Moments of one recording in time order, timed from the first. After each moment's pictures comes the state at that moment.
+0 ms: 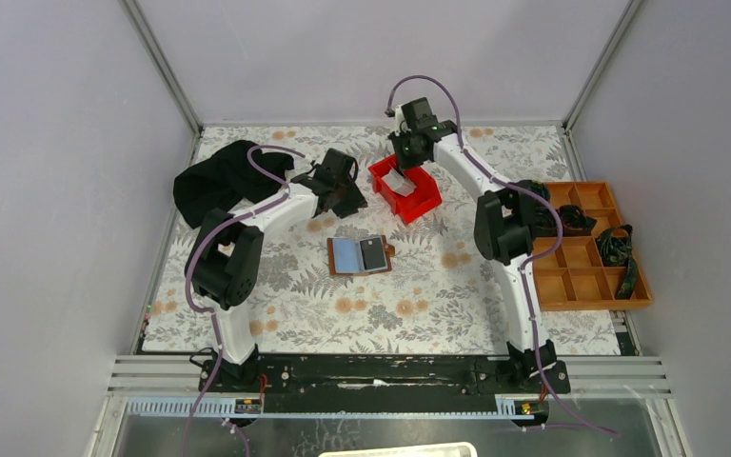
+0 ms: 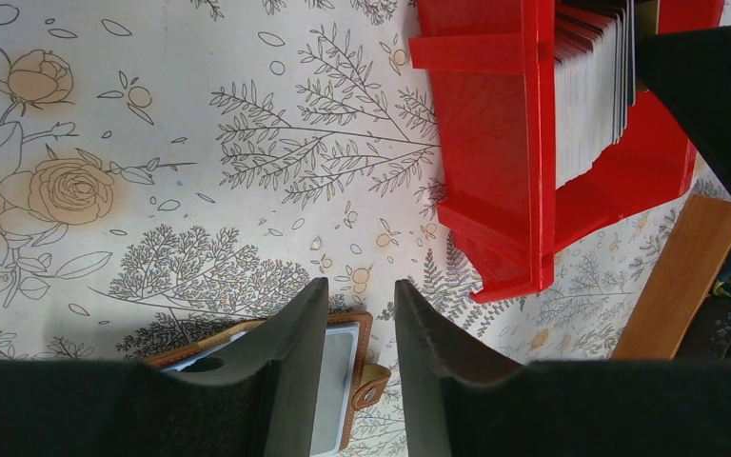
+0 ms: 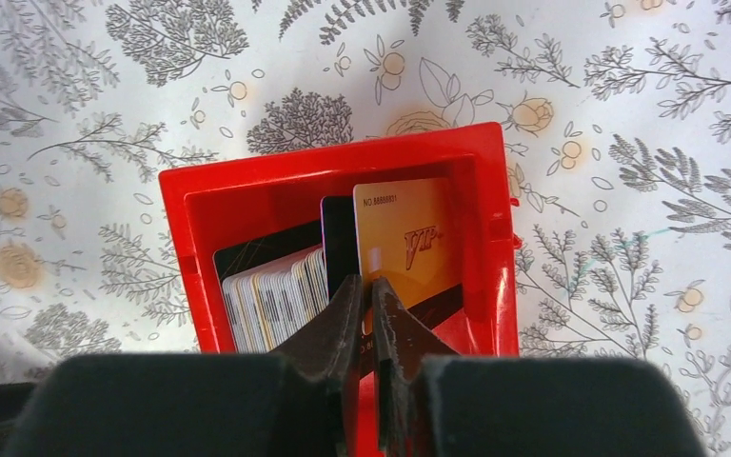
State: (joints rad) left arm -0.47 1.87 1.32 -0.34 -0.02 -0.96; right arm 0.41 2.37 2.16 -0.70 -0.13 0.02
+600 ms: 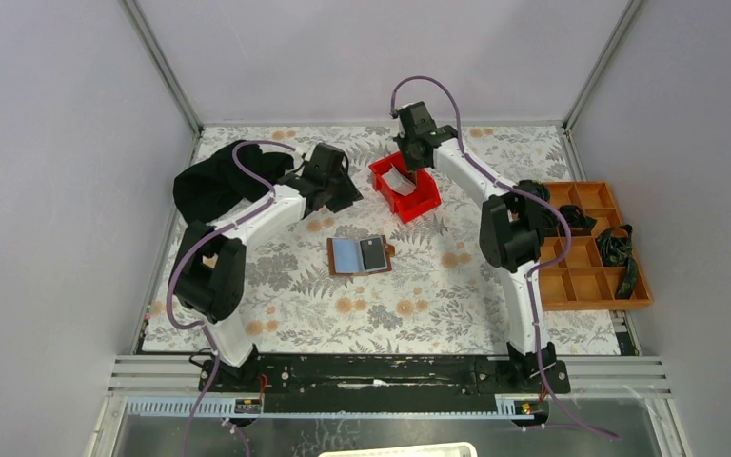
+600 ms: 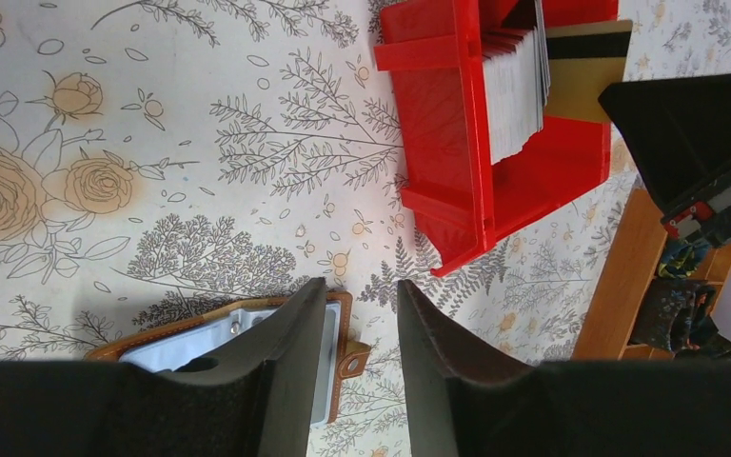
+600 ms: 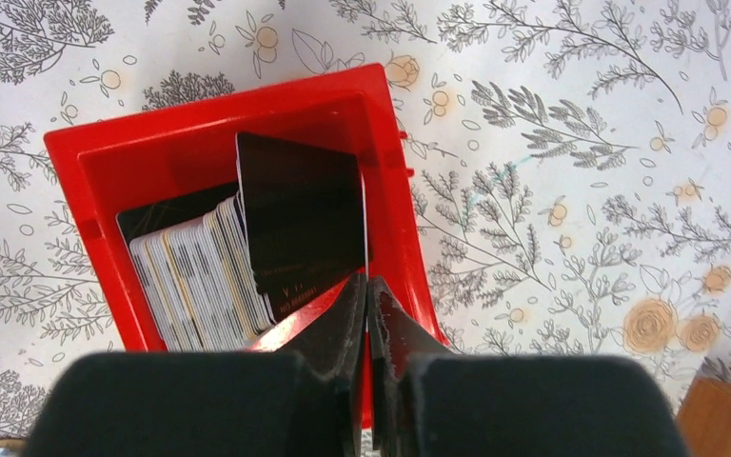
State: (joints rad) left arm -0.45 1.76 1.29 -0.34 -0.02 -0.94; right arm 0.46 2.27 2.03 -0.65 0.18 0.00
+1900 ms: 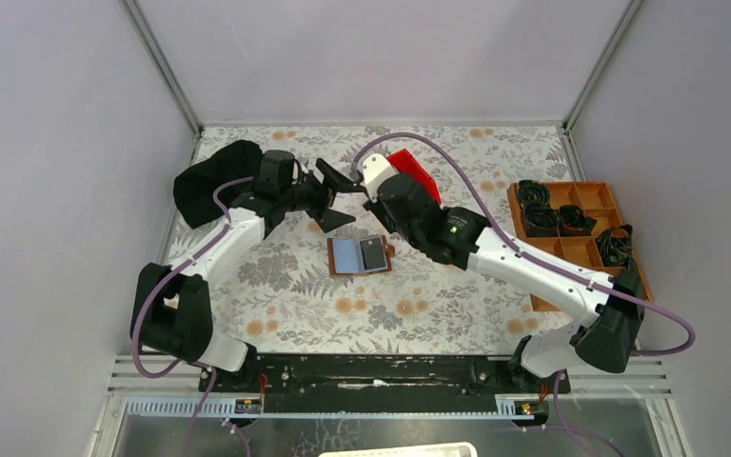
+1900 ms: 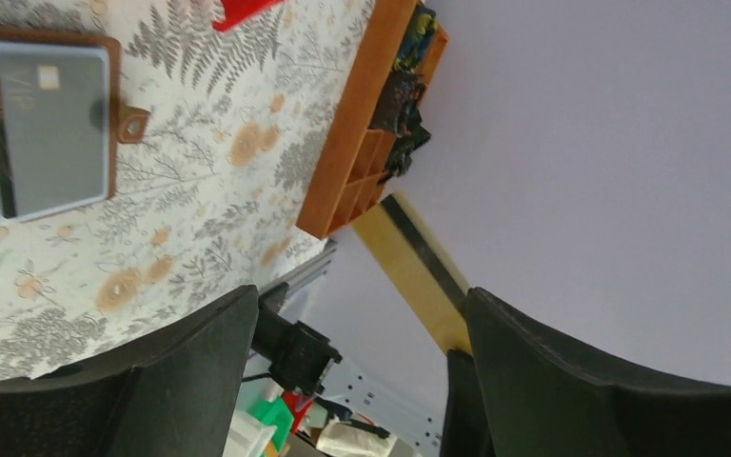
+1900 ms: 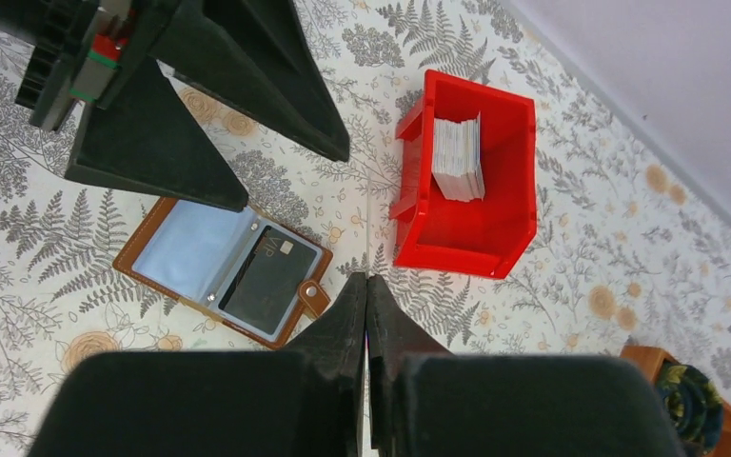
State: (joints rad) left arm -0.29 1.47 1.04 -0.17 0.65 -1.33; right arm 0.96 1.44 1.34 -0.44 0.42 -0.09
